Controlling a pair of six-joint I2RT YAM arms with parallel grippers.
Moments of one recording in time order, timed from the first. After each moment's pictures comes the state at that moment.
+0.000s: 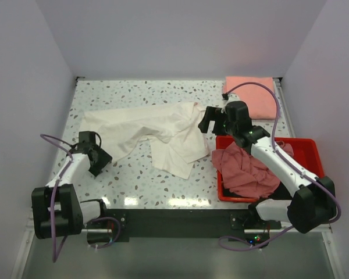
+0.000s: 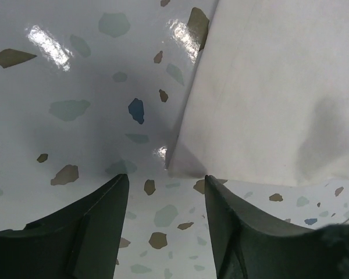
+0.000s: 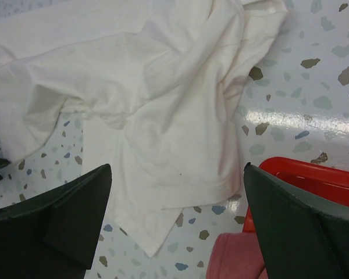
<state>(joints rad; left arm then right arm) 0.14 1.19 0.57 -0.54 -0.10 -0.78 0.42 1.28 0.99 -0.30 -0.02 0.47</state>
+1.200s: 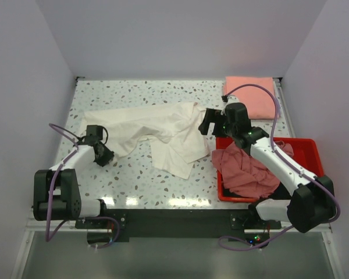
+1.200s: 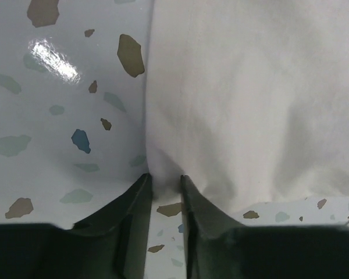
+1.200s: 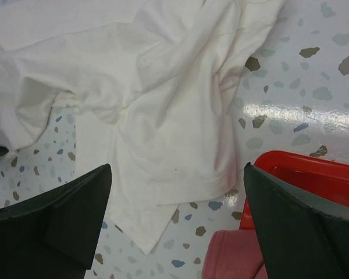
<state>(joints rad) 0.05 1.35 0.64 -0.45 -0.14 -0.78 0.42 1.28 0.96 -0.30 -0.02 0.47</state>
